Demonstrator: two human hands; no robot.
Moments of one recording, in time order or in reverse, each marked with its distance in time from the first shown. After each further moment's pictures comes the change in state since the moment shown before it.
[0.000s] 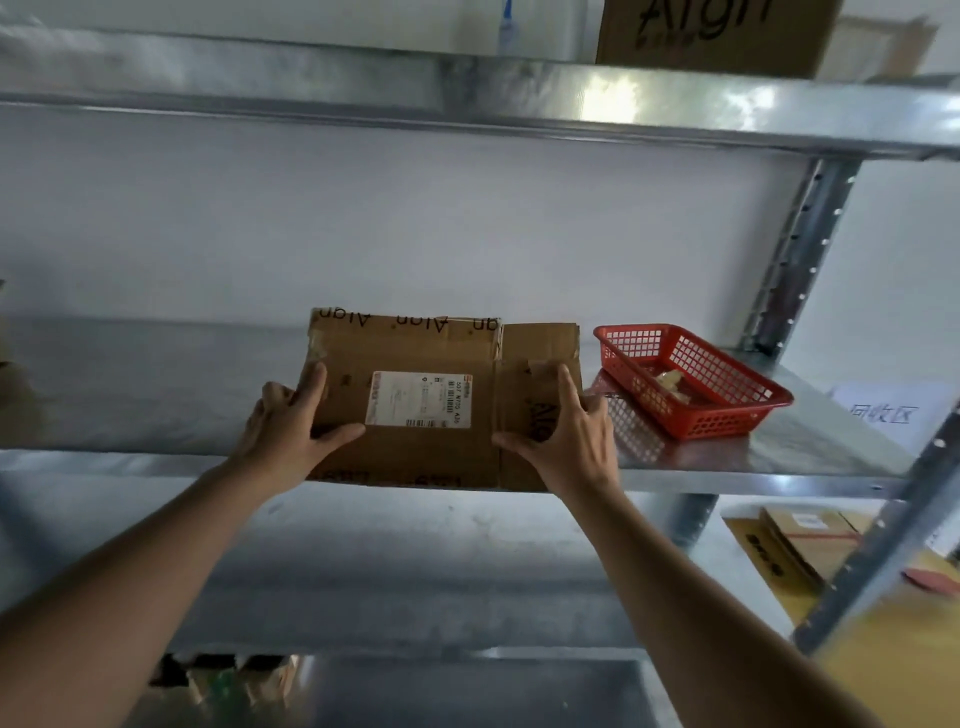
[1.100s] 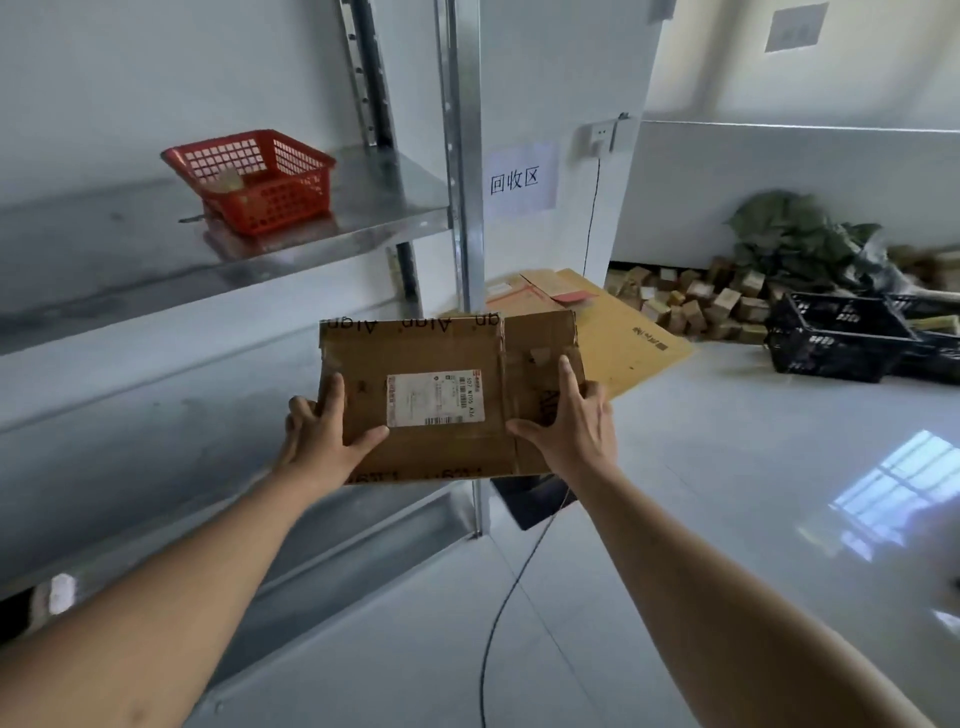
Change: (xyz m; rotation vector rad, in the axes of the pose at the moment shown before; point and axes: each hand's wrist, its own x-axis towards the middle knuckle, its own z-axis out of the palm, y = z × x) left_hand -0.282 0.341 0.277 -0.010 -0.468 0.304; right_hand -0.305 0.413 -0.191 -0.140 0.079 0.614
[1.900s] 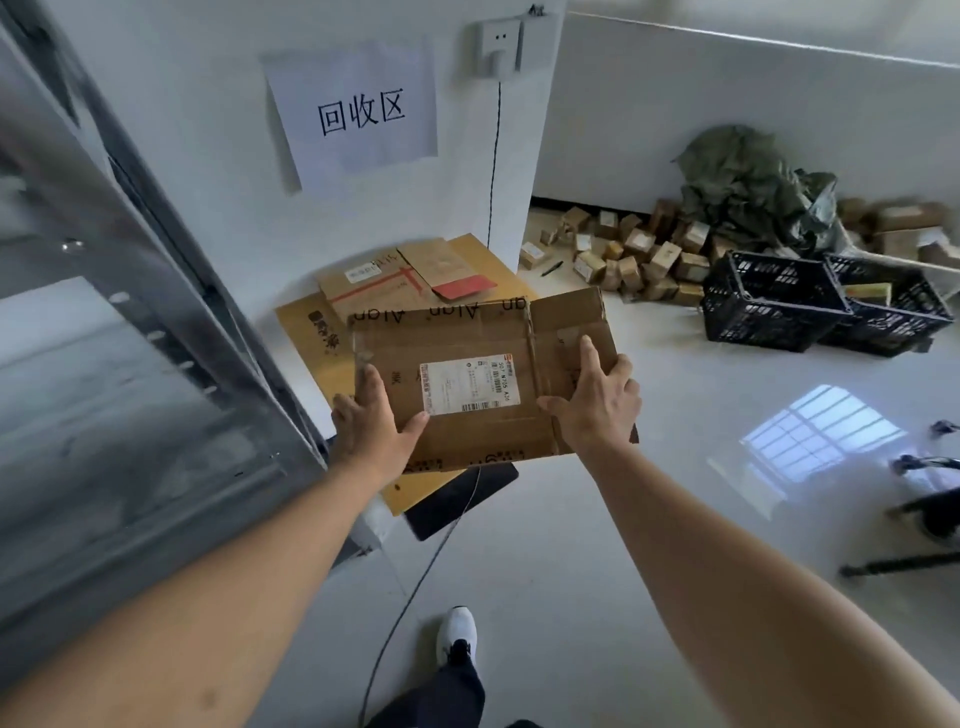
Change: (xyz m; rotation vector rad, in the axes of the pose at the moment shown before) left_hand 0.230 0.328 0.219 -0.069 -0.121 -0.051; right_hand 0.344 0.214 -0.042 -0.192 -0.032 0.260
